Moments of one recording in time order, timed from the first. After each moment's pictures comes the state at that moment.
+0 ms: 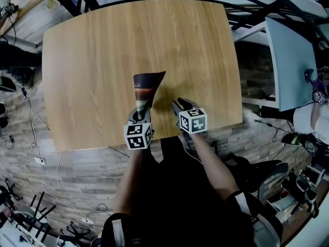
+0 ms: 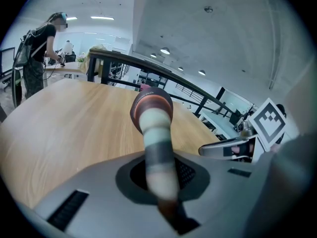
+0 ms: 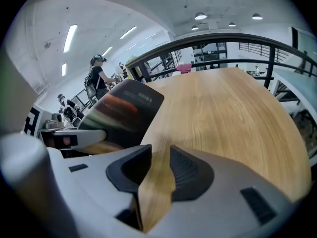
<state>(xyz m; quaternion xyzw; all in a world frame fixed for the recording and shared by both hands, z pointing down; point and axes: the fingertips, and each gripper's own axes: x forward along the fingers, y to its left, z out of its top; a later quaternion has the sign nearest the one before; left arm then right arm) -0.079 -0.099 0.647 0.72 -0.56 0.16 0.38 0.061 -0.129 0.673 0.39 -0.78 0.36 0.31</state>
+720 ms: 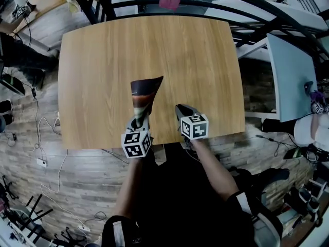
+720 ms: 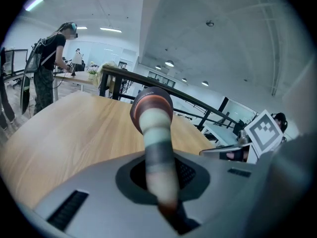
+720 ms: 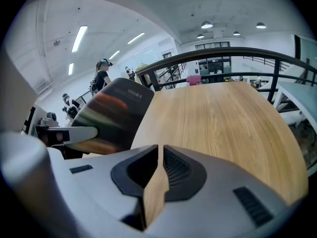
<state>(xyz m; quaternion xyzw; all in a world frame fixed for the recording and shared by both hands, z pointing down) -0.143 -0.078 0.579 0.71 -0.60 0.11 0.35 0.010 -0.126 0.620 0.39 -0.81 0.33 0.29</state>
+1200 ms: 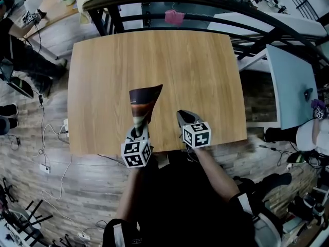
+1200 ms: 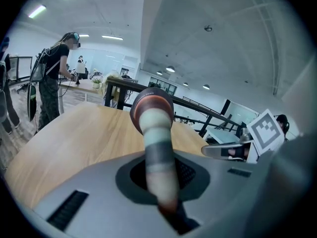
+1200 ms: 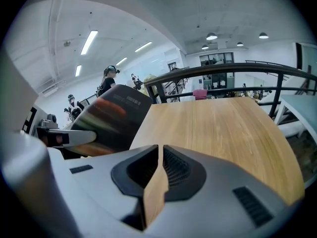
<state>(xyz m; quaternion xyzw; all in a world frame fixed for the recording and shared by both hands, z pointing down) -0.174 -0.063 0.530 0.70 -0.63 0.10 0.33 -0.018 -0.128 0.563 0.39 -0.84 0.28 0.25</state>
